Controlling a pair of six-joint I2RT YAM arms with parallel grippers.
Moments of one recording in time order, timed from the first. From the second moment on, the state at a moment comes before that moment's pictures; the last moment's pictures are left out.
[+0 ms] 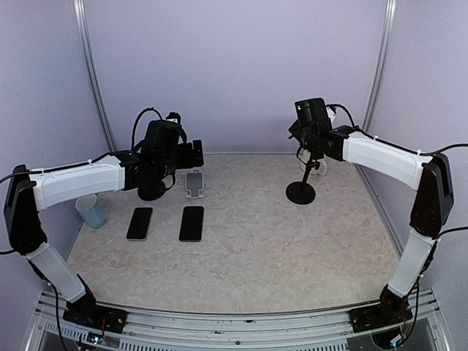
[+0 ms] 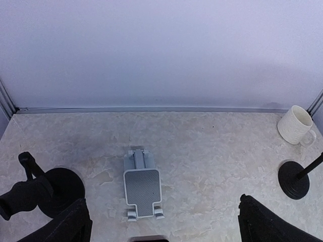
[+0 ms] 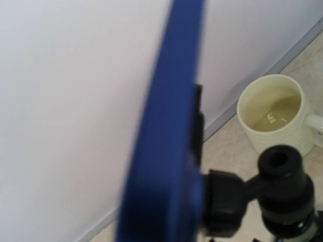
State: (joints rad) left arm -0.70 1.61 1.26 -0.07 -0.53 -0.36; right arm 0.58 1.78 1.58 -0.23 0.66 1.00
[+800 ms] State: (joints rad) left arm -0.70 1.61 1.26 -0.07 -0.53 -0.36; right arm 0.58 1.77 1.58 -0.23 0.59 0.92
